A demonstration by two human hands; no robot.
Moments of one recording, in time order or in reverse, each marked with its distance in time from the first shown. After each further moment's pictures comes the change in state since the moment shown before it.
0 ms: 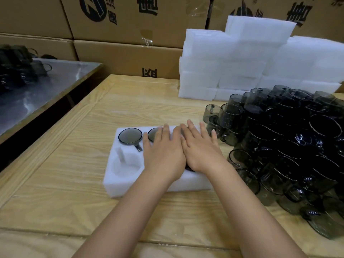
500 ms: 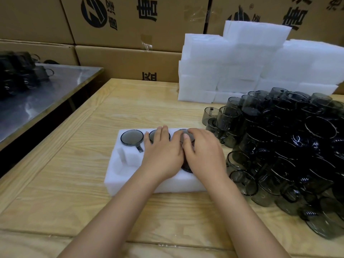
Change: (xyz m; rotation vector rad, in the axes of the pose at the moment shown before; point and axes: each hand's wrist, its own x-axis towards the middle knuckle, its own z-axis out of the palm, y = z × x) left_hand 0.012 -0.008 0.004 -0.072 -0.071 0.064; right_hand -0.024 -0.006 -0.002 0.177 0.555 -0.079
